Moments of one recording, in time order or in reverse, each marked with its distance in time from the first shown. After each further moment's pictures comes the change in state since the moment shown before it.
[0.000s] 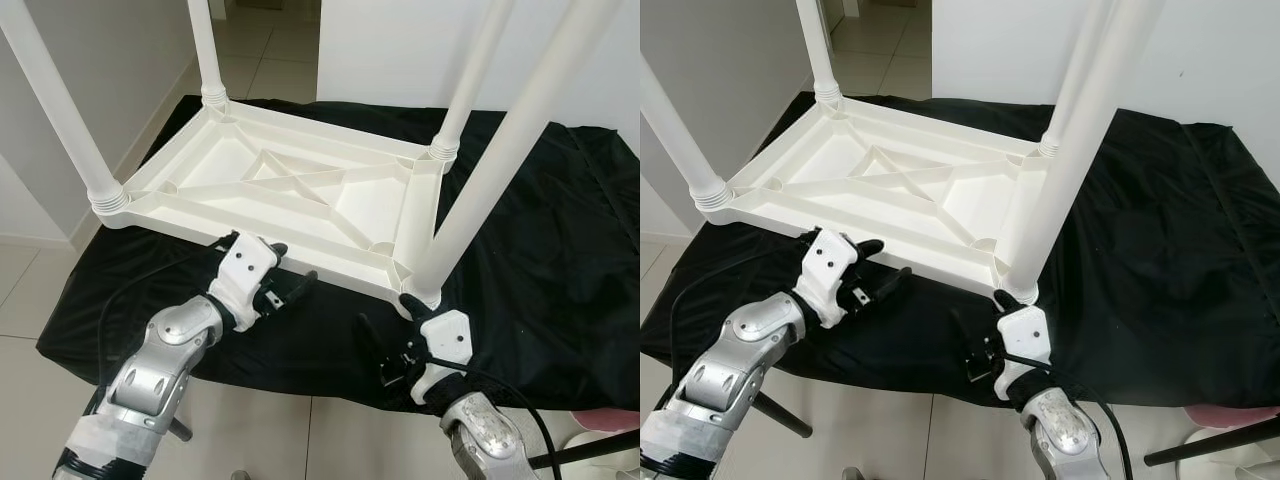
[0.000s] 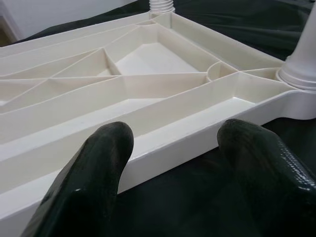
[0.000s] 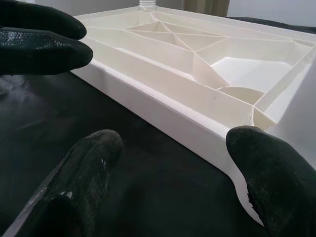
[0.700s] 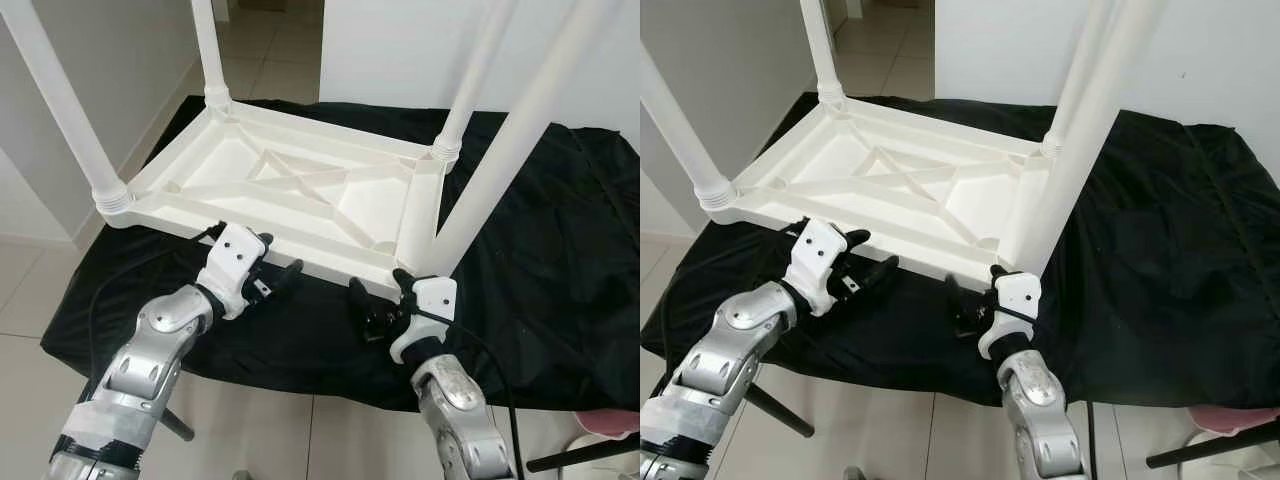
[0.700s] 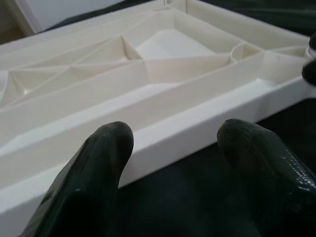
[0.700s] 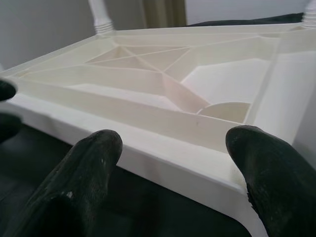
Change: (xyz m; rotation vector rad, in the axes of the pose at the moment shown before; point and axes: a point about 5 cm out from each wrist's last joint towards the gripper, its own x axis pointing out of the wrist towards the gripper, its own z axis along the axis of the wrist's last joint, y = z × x) left arm 0.004 0.013 -0.012 0.031 0.038 0.029; right arm 0.044 -0.013 -0.003 0.184 -0.064 -0.249
